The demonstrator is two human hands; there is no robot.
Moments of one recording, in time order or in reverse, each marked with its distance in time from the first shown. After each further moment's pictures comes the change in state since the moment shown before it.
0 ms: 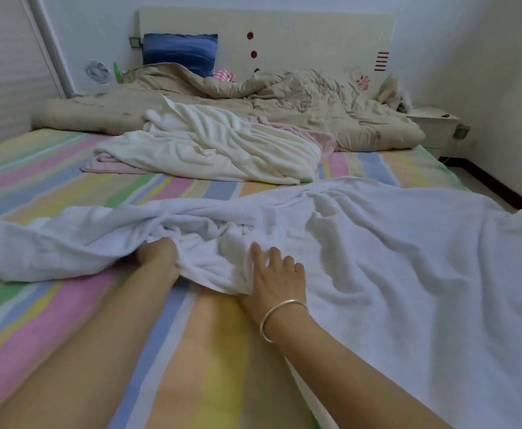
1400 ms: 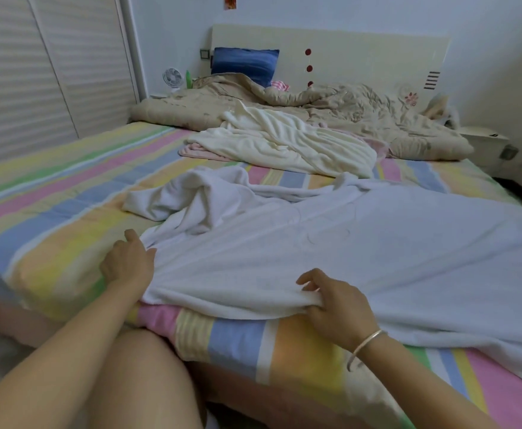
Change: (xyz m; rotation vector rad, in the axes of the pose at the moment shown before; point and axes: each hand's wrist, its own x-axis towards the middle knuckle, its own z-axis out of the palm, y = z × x) left_hand -0.015 -0.014 -0.307 1.257 0.295 0.535; right_hand -0.165 -0.070 -0.048 0.462 -0.020 -0.205
